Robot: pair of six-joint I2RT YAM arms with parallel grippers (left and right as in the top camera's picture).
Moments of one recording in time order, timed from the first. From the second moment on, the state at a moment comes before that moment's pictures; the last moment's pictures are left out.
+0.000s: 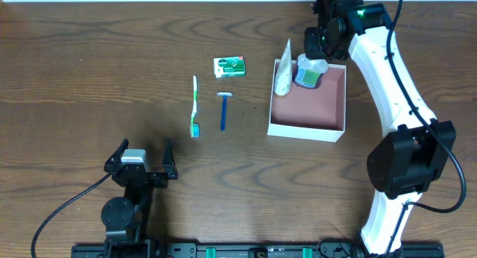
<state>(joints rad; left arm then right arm) 0.04 0.01 0.02 -0.11 0.09 -0.04 0.22 2.06 1.99 -1.07 -0.05 0.17</state>
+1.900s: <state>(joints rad) 0.04 0.01 0.02 -0.11 0.09 -0.04 -0.01 1.95 2.42 -1.47 0.07 0.16</state>
